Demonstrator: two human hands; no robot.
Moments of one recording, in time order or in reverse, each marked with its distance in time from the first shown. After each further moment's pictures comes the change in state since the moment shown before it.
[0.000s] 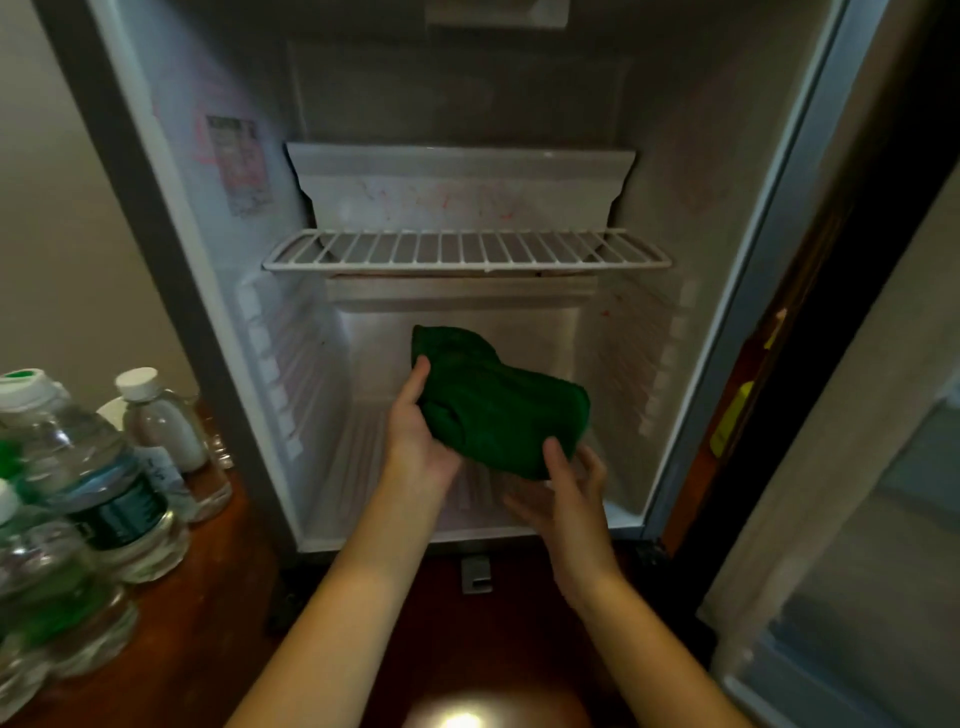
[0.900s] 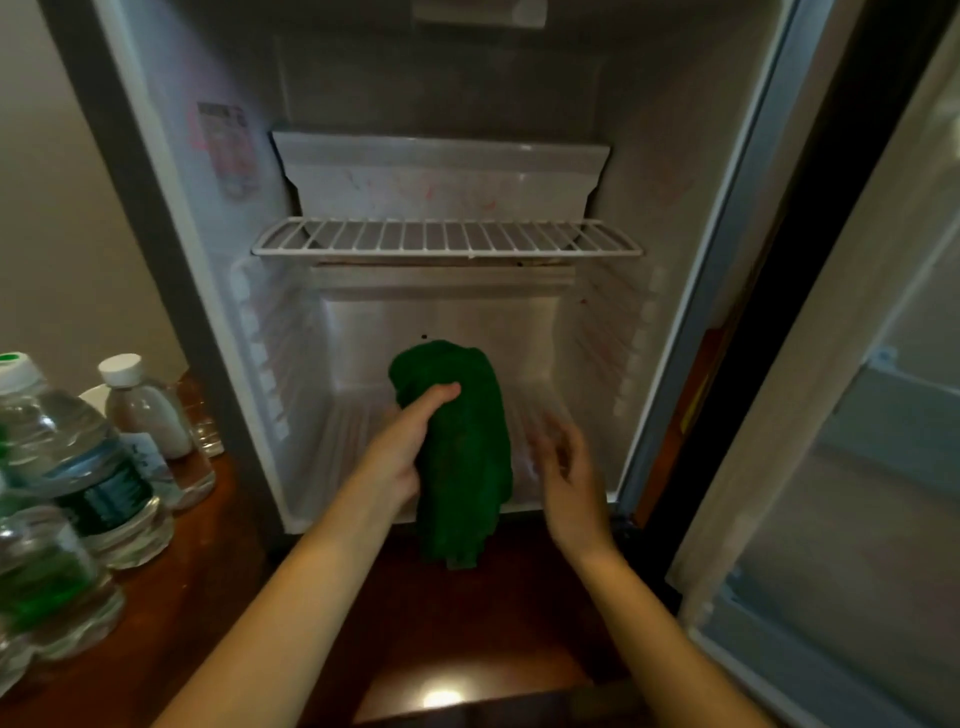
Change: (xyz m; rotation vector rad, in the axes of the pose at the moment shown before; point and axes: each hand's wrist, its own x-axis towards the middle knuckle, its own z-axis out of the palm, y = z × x) left_hand -0.016 0.003 -0.018 0.557 0.052 -0.084; right_hand 0.006 -0.002 -0.025 -0.642 0.008 -0.341
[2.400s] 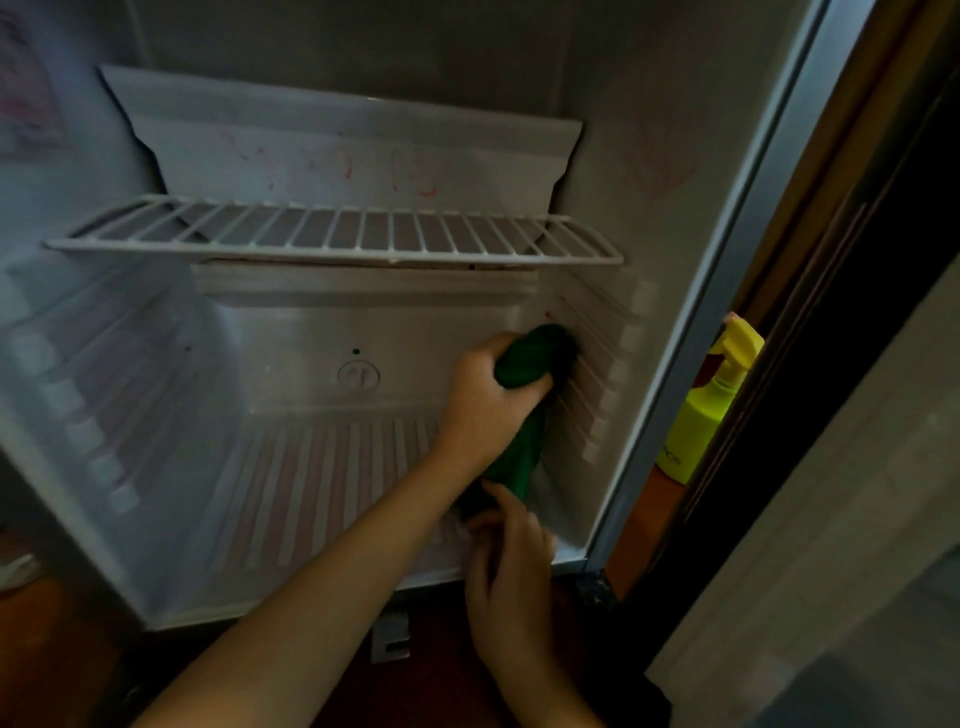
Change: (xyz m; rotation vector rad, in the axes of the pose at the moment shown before) left_hand 0.088 -0.018 0.101 0.542 -0.178 0.874; right_hand -0.001 0.059 0.012 -0.537 0.108 -0.292
